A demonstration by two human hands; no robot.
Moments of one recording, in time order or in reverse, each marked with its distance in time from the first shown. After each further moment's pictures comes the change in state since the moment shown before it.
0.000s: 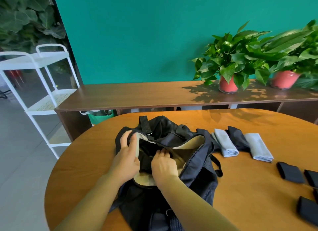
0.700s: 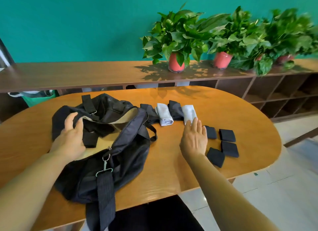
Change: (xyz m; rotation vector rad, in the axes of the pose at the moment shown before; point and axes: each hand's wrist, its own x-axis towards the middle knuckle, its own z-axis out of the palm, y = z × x) left_hand -0.019 0.037 0.029 0.280 -0.005 -0.070; right_hand -0.106 0.258 0.014 -0.056 0.364 0.465
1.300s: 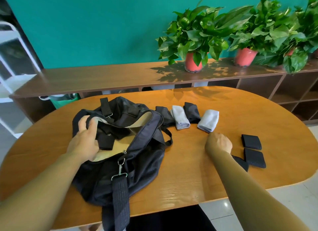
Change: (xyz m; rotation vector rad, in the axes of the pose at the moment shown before) left_hand 0.004 0.008 -0.008 -0.027 -0.029 -0.088; right_hand 0.040 0.032 0.013 0.050 -0.341 0.234
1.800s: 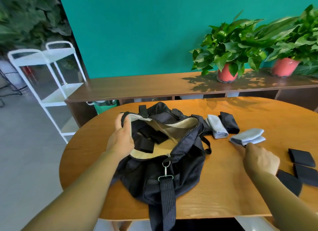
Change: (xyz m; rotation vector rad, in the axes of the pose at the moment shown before) left_hand -0.010 -0.030 -0.034 -0.092 0.109 0.020; right_hand -0.042 -0.021 0.001 -0.132 0.237 -0.081
